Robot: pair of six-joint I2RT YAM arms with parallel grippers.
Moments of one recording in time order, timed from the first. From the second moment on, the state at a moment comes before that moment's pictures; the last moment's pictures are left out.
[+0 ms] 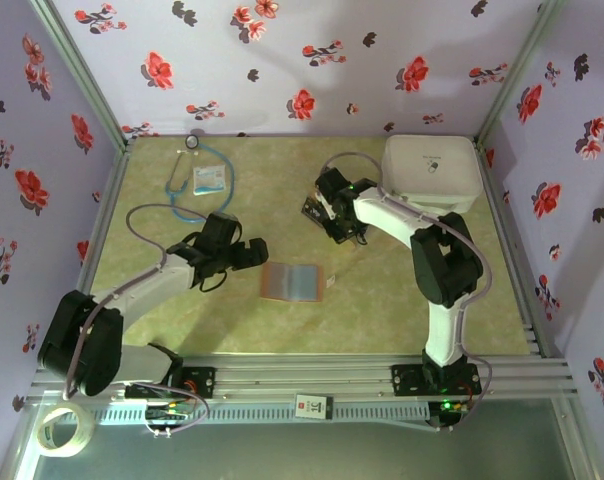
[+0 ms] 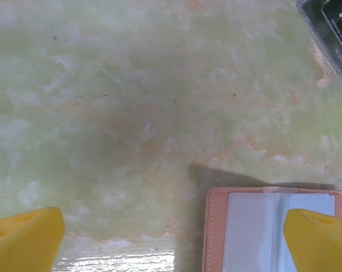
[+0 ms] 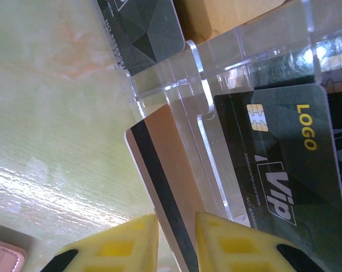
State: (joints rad) left arm -0.53 1.33 0.73 -0.34 -0.01 -0.65; right arm 0.59 1.95 1.47 -0.85 0.13 0.03
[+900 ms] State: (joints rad) left arm -0.53 1.36 0.74 -0.33 0.03 -0.65; right arm 0.61 1.93 1.53 -0.90 0.16 -0.02
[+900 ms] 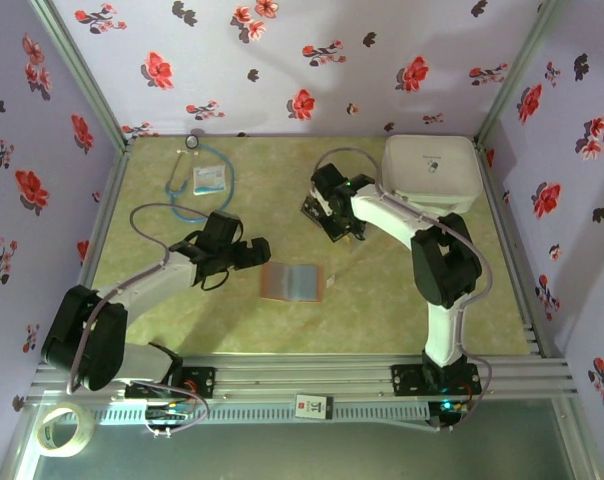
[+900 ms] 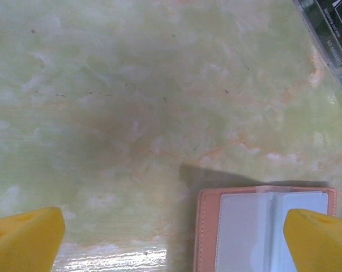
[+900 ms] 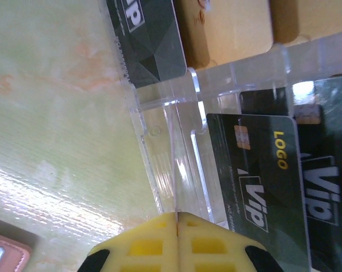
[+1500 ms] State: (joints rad) left arm -0.56 1.36 0.75 -0.39 0.00 -0.62; right arm 0.71 1.42 1.07 -0.53 -0.07 0.42
